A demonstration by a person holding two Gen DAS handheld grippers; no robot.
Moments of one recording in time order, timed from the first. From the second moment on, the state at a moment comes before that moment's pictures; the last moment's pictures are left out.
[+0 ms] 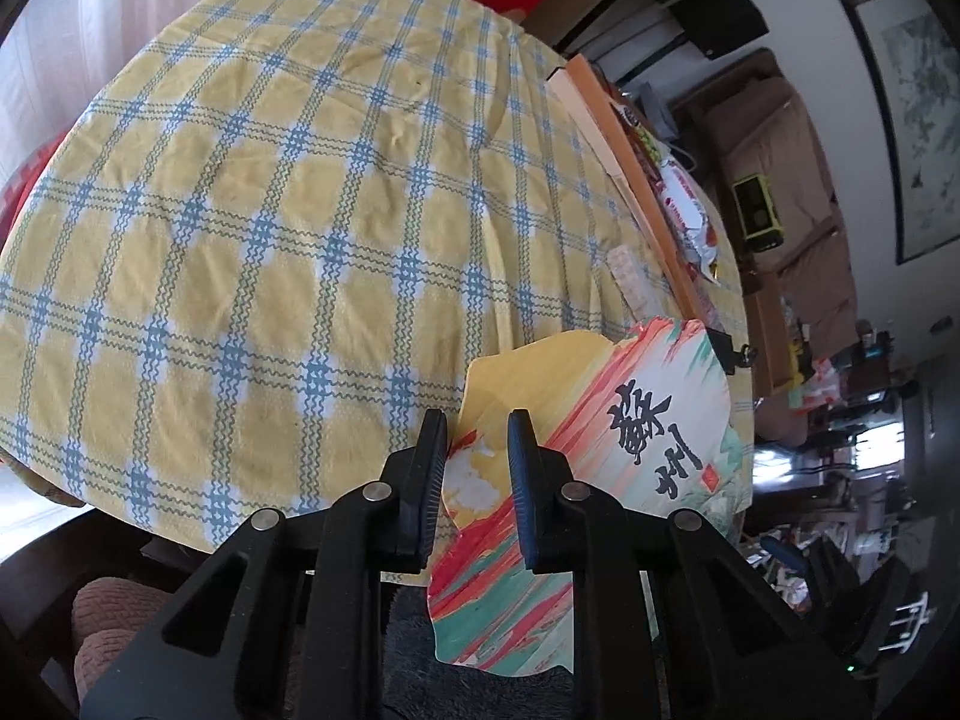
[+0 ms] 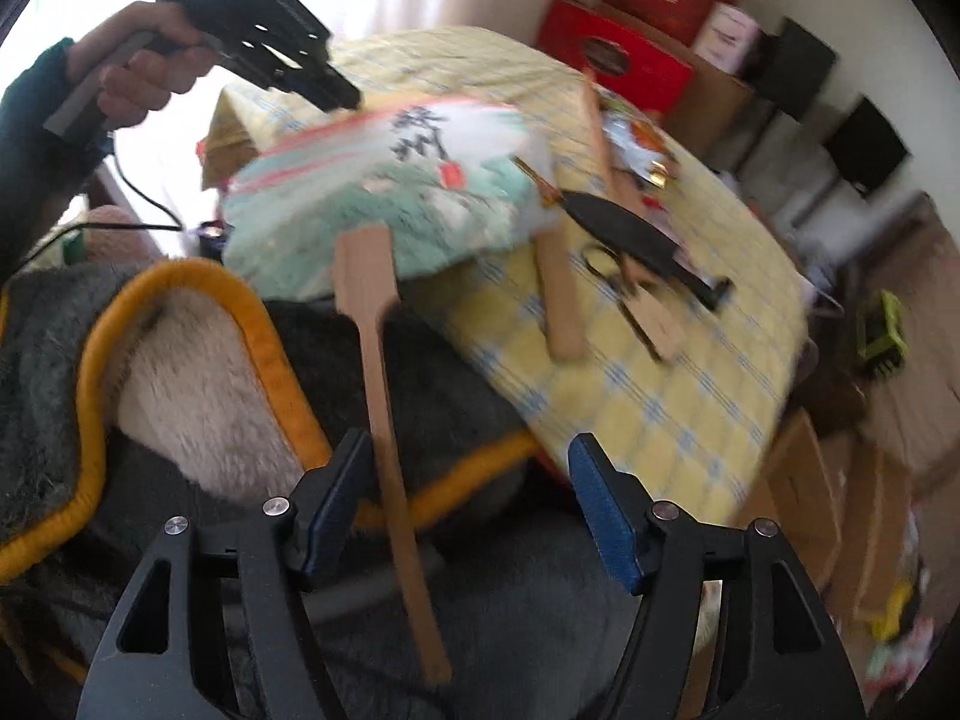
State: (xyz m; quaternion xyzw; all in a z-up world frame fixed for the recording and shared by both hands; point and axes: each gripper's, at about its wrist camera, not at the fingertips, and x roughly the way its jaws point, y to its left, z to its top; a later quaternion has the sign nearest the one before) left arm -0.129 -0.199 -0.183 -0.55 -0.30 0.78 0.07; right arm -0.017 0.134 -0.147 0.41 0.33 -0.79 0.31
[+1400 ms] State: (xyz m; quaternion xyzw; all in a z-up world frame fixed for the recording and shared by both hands) left arm -0.130 -0.172 -0.162 -0.50 -0.28 0.81 0.09; right arm -0.034 0.152 -0.176 0.48 0.25 -0.79 0.29
